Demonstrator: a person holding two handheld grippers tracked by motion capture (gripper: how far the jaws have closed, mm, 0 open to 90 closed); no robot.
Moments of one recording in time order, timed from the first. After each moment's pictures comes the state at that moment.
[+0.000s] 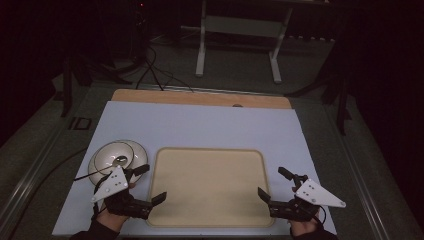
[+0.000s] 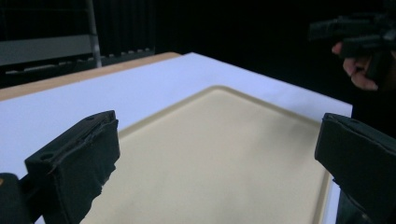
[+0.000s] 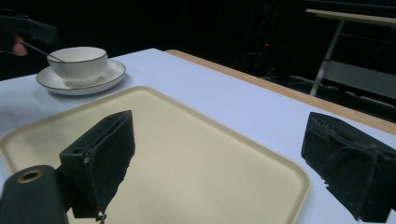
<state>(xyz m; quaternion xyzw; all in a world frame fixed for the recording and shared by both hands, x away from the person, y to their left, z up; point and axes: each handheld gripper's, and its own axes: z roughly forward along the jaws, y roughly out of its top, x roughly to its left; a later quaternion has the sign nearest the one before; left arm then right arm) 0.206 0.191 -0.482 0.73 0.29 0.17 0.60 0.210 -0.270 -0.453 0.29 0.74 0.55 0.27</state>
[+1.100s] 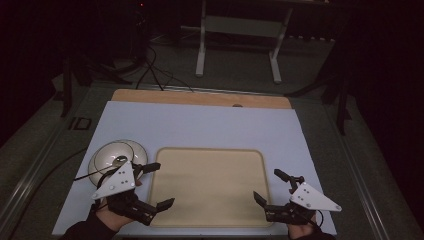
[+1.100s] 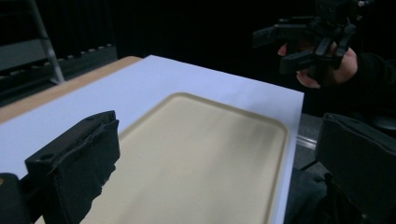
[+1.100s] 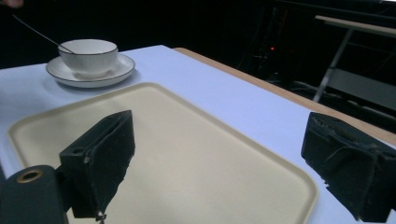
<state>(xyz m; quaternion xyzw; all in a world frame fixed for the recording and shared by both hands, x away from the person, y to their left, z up) 0.200 0.172 -0.422 0.77 0.21 0.15 0.58 0.202 -0.259 -0.452 0.27 0.75 0.54 0.28</state>
